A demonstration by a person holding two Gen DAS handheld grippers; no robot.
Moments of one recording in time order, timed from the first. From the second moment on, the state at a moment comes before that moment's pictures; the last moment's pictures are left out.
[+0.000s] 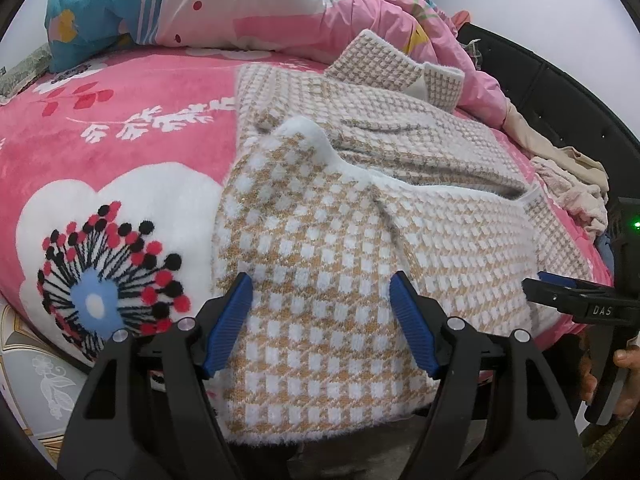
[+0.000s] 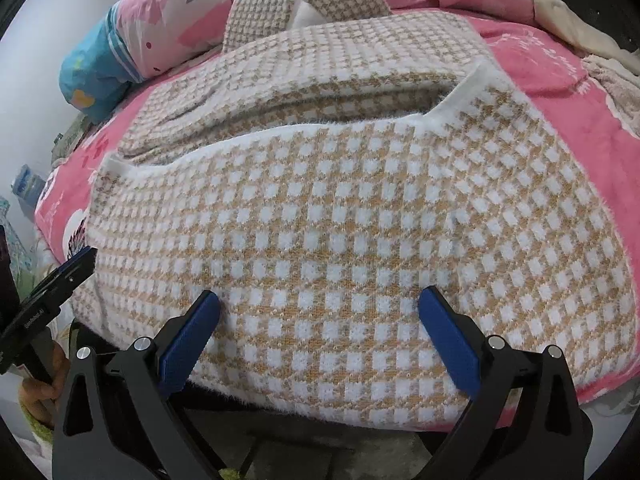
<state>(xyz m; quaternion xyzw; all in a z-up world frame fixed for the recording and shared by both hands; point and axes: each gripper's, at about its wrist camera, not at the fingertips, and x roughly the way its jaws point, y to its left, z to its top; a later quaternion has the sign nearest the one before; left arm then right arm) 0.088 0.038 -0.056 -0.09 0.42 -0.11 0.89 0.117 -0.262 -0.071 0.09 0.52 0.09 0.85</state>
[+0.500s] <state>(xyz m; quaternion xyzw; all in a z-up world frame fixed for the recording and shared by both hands) 0.088 0.038 -0.057 -0.09 0.42 -0.11 0.89 0.110 -0.269 -0.071 0.09 0.51 0.09 0.85</state>
